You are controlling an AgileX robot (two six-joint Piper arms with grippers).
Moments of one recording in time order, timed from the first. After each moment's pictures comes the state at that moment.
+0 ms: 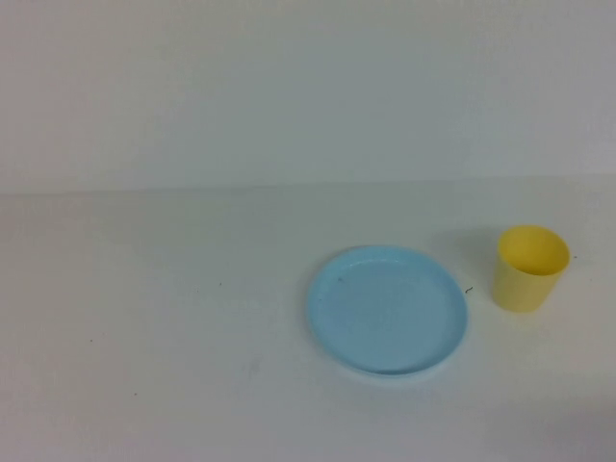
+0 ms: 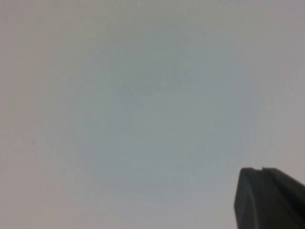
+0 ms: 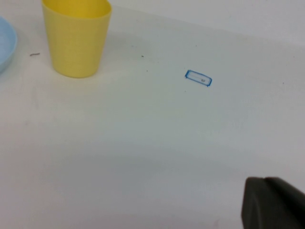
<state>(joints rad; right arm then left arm) -0.08 -0.01 0.02 0.00 0.44 -0.24 -0.05 0.48 -0.85 -1.04 0.14 0.93</state>
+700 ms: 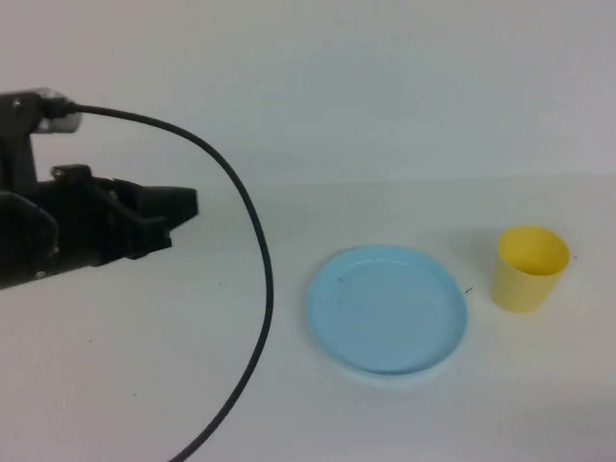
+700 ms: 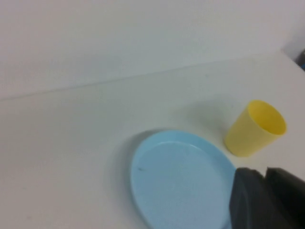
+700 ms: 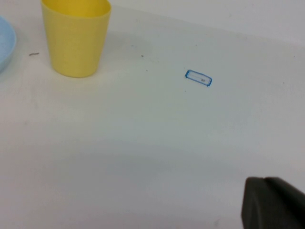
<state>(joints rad) -0.08 -0.01 0.02 0.00 0.44 -0.24 -0.05 1.28 -0.85 -1.48 0.72 1.32</state>
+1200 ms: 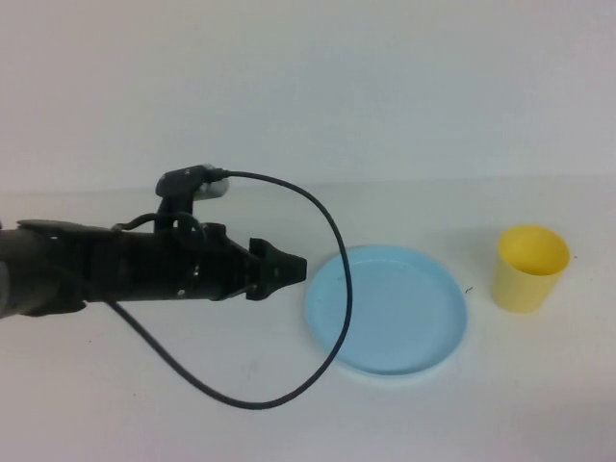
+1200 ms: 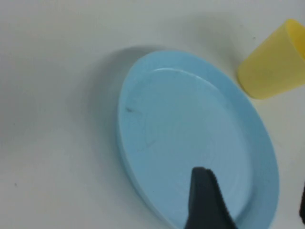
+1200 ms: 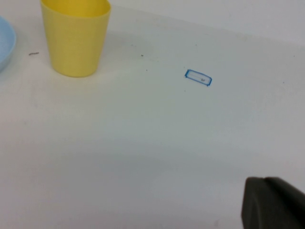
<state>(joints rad) -0.08 -0.01 0.02 0.00 0.44 -0.24 -0.22 1.77 -0.99 -1.60 0.69 1.43</state>
